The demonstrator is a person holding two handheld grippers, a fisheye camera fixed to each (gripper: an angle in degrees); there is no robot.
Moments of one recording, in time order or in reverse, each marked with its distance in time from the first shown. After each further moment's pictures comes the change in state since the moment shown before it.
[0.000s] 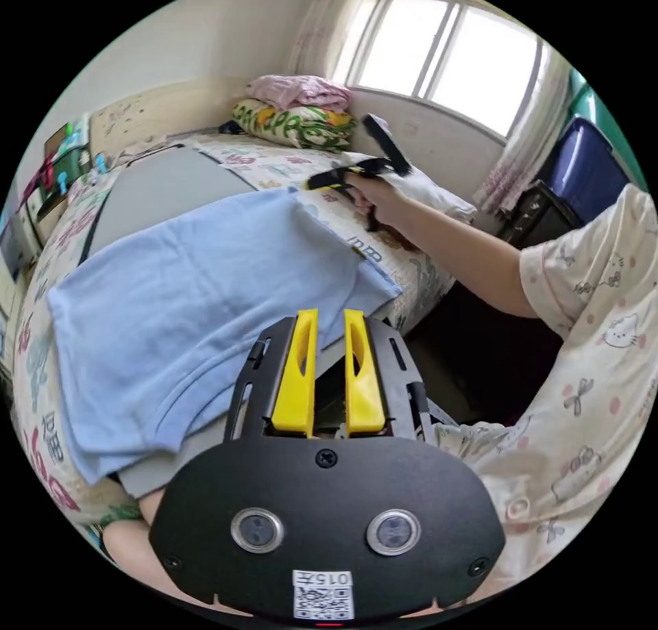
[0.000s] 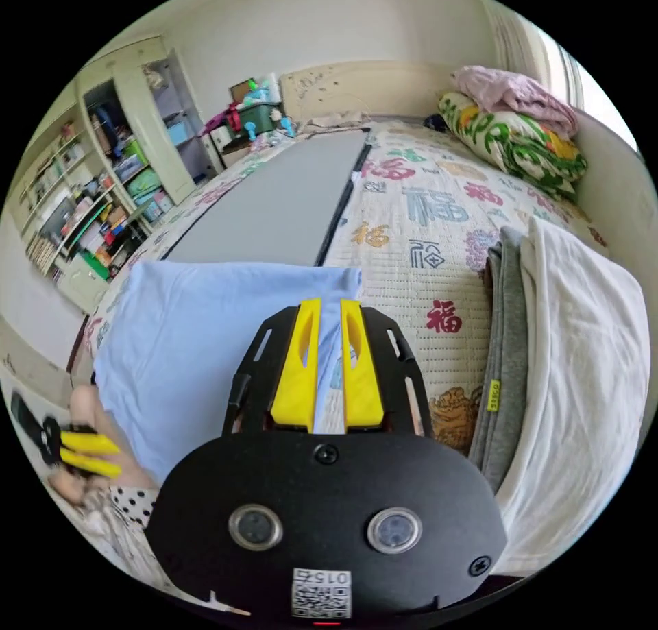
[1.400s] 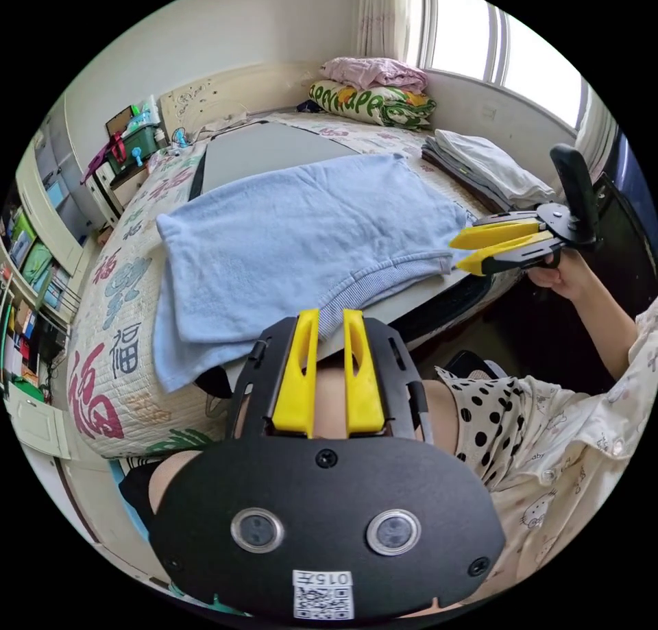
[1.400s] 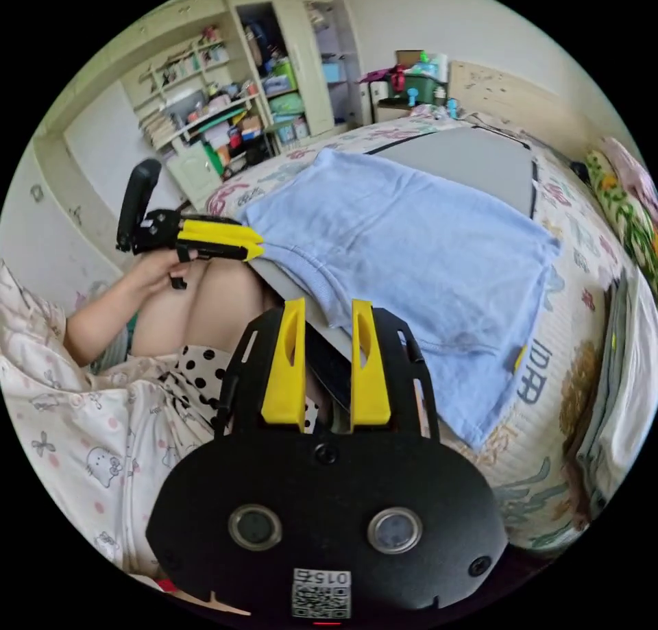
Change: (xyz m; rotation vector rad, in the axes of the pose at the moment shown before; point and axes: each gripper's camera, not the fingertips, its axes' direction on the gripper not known) left arm -0.116 0.008 -0.138 -0.090 -0.327 -0.112; right arm -0.284 0.201 -0.204 -0.141 -0.315 -0.443
